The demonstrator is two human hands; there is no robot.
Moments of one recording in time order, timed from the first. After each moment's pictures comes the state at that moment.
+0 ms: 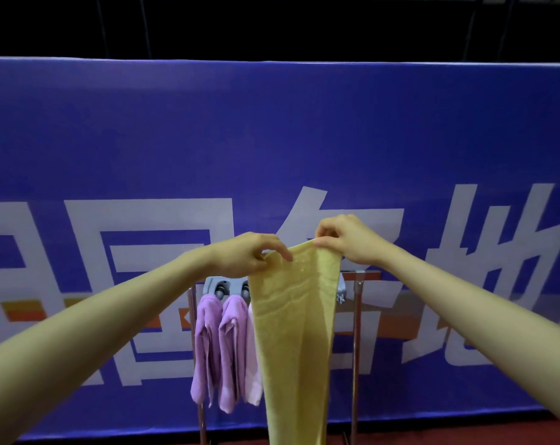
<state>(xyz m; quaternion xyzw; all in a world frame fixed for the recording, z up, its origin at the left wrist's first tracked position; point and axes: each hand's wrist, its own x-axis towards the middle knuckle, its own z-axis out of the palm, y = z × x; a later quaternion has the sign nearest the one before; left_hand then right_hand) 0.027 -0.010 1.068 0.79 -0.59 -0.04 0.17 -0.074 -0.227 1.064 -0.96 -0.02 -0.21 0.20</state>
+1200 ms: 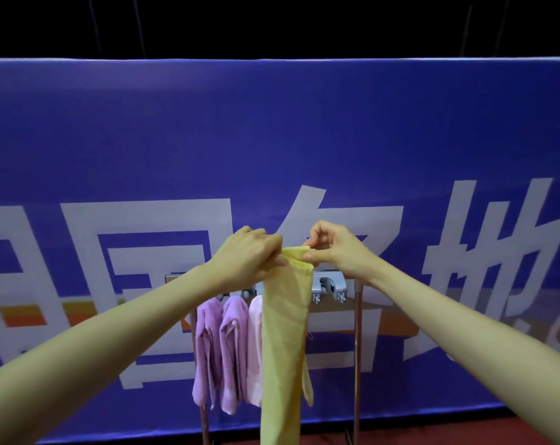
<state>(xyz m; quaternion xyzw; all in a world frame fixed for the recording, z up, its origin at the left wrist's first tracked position) 0.031 -0.018 1.043 0.75 -0.58 0.30 0.10 -0.076 -0.205 1.040 -0.83 -0.04 -0.19 0.52</state>
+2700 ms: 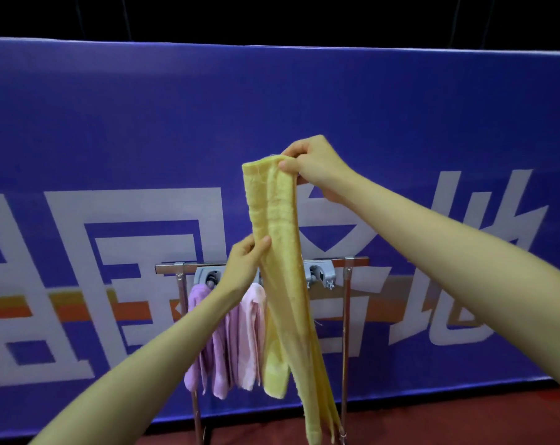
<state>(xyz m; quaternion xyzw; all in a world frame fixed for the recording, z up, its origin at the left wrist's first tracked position) 0.015 -0.045 0.986 0.62 -0.34 -0.06 0.70 -0.050 -0.175 1.145 -0.84 0.04 -0.31 0.44</state>
